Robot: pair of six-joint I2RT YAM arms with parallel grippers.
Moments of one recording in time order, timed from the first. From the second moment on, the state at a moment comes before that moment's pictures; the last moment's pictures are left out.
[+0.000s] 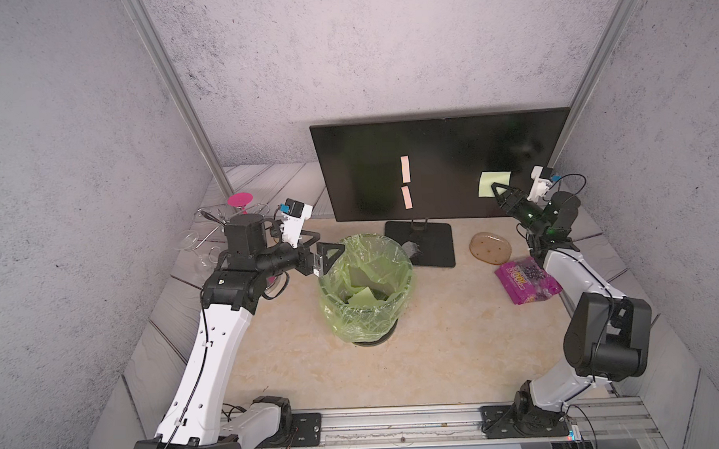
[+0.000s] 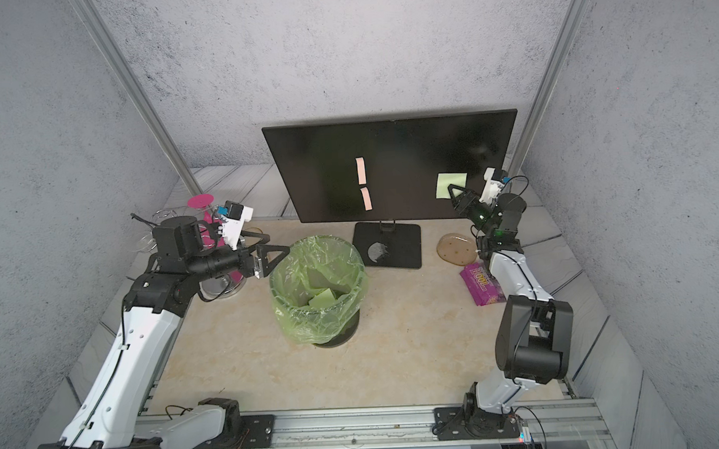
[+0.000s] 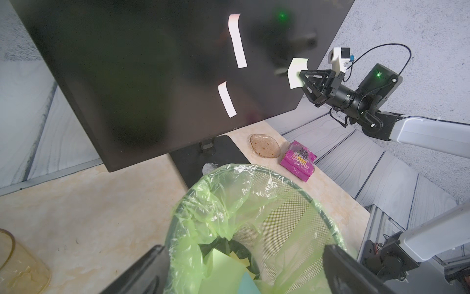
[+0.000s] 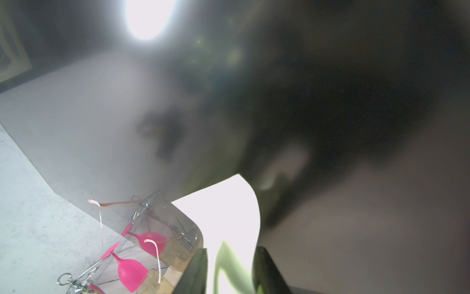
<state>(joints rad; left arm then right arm) -0.15 1.13 1.31 -0.60 0.73 -0.02 -0.16 1.61 1.20 0.47 -0.66 0.72</state>
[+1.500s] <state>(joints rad) -0.15 1.13 1.33 -0.60 0.70 -0.03 0.69 1.38 1.28 -0.20 -0.53 0.14</state>
